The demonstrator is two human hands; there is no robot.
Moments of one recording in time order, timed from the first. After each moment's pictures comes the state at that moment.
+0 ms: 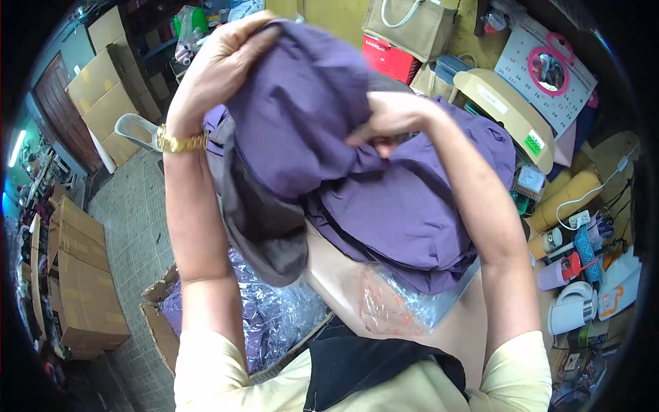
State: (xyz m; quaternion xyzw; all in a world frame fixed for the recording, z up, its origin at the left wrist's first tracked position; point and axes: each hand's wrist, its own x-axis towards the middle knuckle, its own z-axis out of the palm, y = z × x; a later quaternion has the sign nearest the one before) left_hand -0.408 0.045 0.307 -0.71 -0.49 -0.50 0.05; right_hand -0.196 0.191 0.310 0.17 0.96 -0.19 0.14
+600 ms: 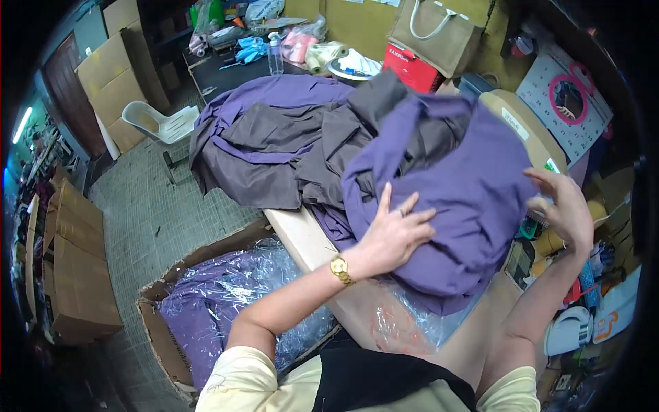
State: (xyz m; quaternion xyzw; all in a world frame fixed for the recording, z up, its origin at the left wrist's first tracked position) left_hand -0.238 0.092 0.095 -0.74 -0.54 -0.39 0.07; right_hand -0.013 0.223 0.316 0.36 0.93 -0.06 -0.09
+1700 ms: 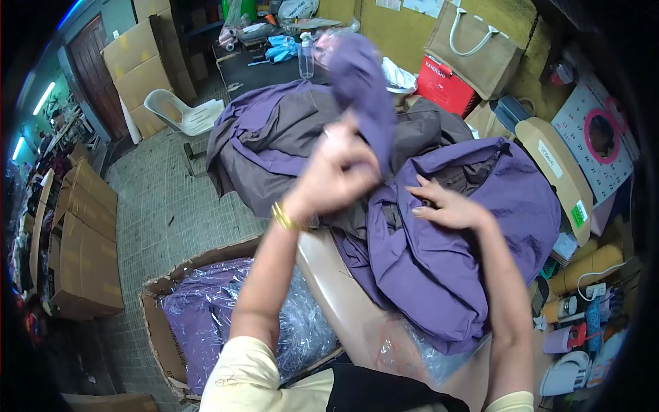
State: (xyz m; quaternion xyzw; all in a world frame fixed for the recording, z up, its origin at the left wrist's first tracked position) left_hand -0.422 0.094 0.138 -0.67 -0.52 -0.52 0.14; right_hand -0.201 0.308 0.140 0.12 0.97 -0.18 0.08
